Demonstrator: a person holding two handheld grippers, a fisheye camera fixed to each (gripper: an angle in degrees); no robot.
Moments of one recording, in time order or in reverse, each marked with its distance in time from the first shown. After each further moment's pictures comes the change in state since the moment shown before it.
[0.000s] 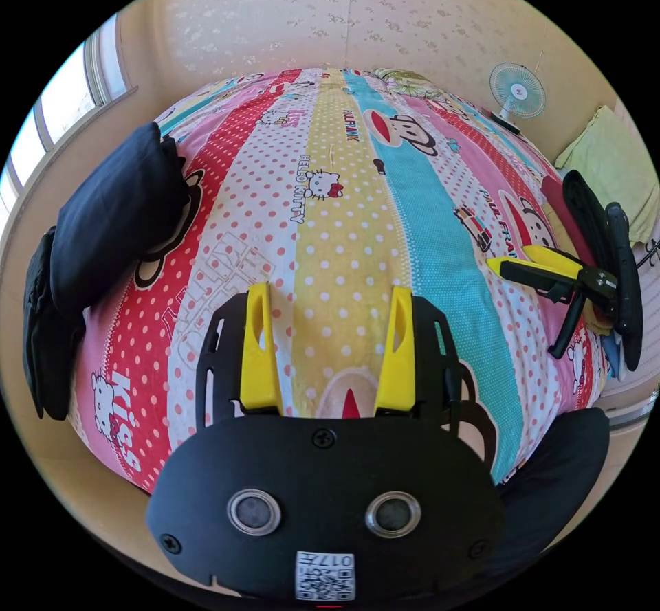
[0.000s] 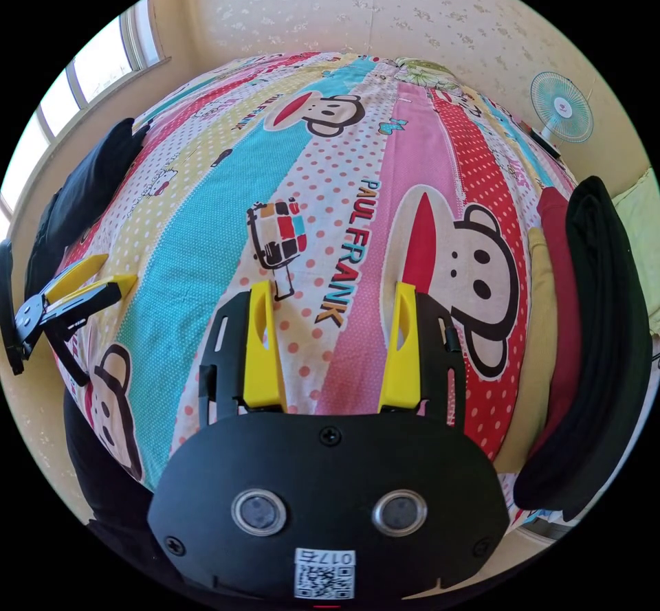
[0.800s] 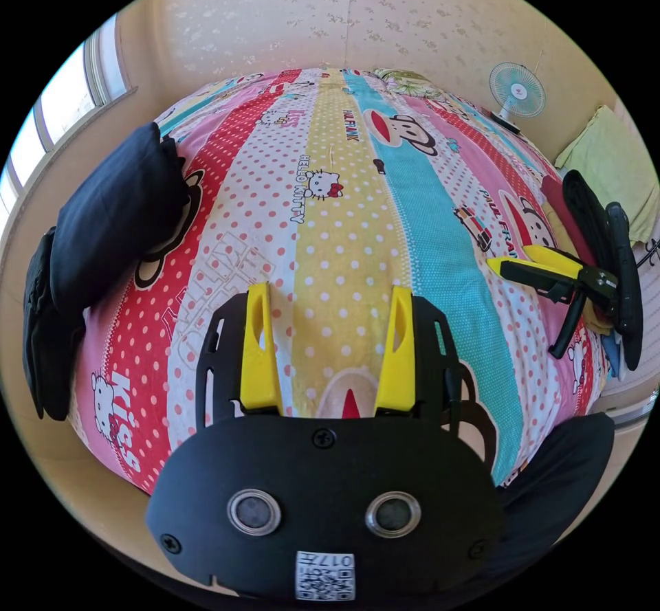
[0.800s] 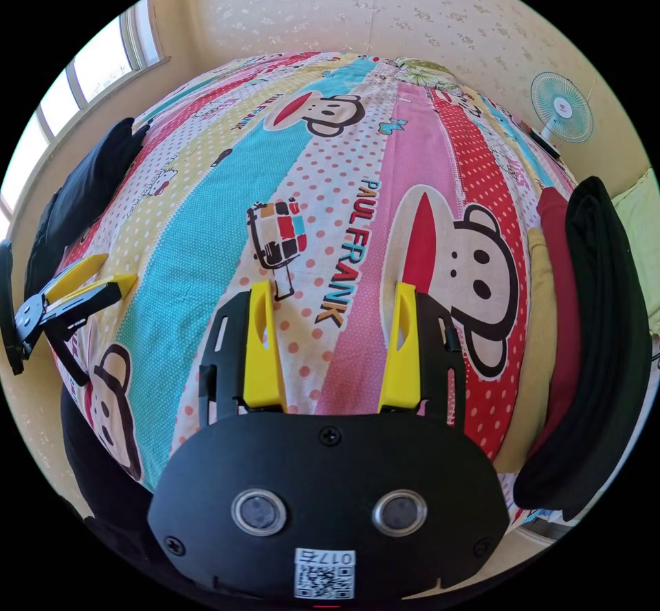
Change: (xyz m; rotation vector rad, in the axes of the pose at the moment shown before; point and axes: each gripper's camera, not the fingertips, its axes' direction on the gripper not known) left arm 0.002 -0.008 0.003 0.001 -0.001 0.000; right arm 0.000 0.014 -0.001 -0.001 0.003 0.002
